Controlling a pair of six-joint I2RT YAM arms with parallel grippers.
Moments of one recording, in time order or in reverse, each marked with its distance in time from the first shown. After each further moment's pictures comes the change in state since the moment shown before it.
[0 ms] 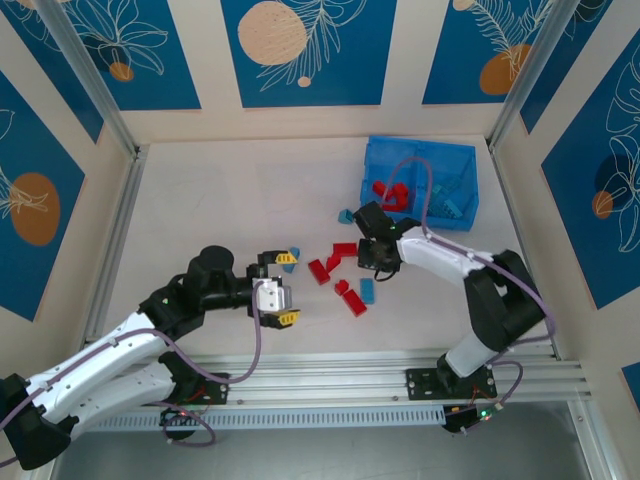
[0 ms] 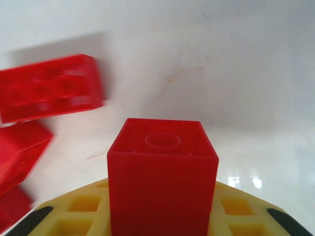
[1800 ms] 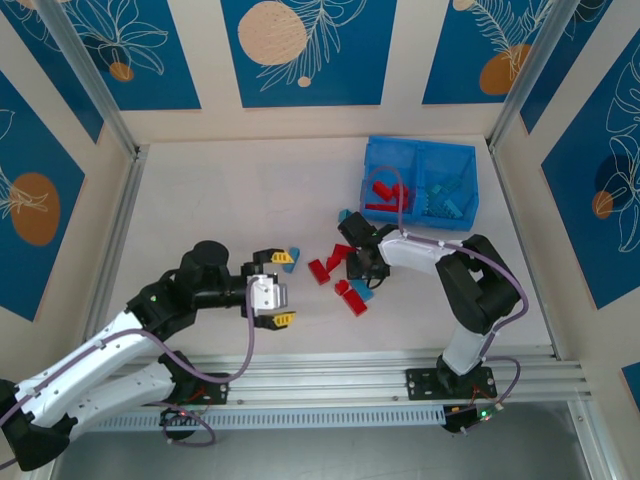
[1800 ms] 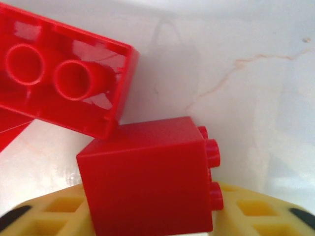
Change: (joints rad) left arm -0.018 -0.014 0.097 -0.154 0.010 -0.016; right arm 0.060 0.186 -0.012 0.079 -0.013 -0.109
